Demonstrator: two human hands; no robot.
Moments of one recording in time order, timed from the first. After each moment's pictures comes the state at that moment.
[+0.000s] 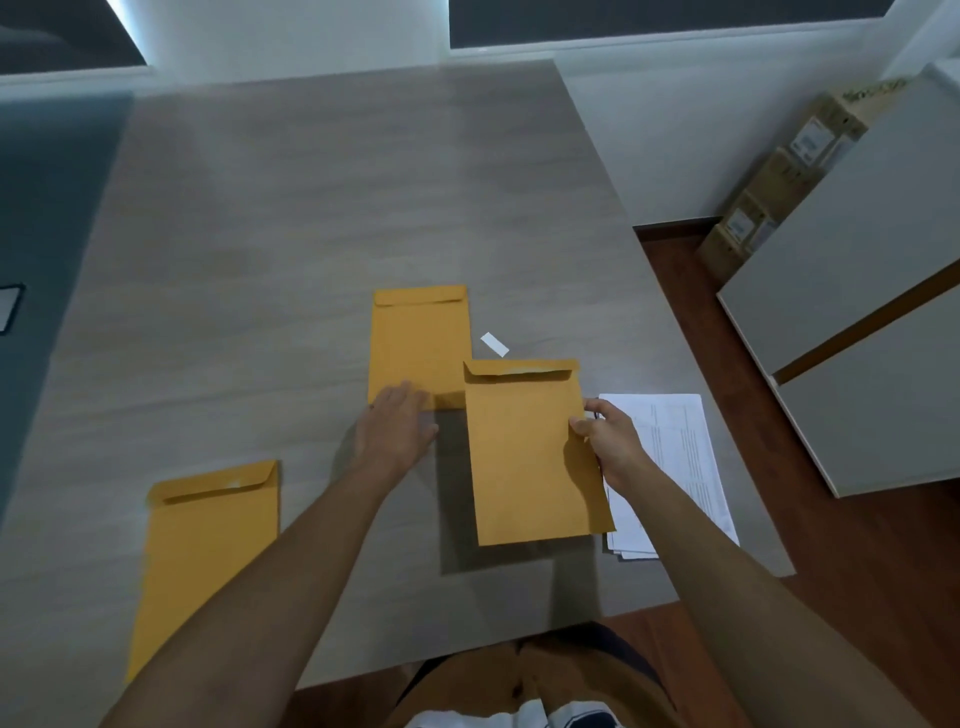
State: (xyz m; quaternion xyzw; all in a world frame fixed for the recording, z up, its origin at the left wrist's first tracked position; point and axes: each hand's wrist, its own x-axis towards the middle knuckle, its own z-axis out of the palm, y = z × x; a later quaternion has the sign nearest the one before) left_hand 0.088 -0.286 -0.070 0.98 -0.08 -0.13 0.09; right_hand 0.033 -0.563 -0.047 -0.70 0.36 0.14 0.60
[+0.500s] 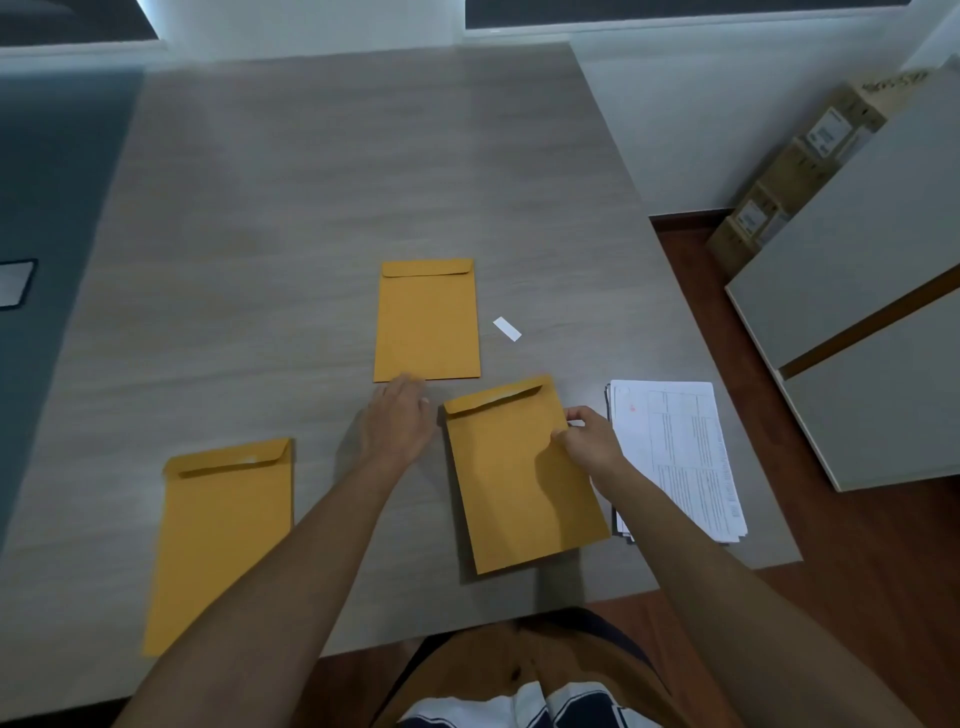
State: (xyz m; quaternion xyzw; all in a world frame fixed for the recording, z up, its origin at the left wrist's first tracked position) left_hand 0.070 -0.275 -0.071 0.97 0.00 -0.11 0.21; right_hand 0.019 -0.526 -0.056 -0.79 0.31 0.19 0.50
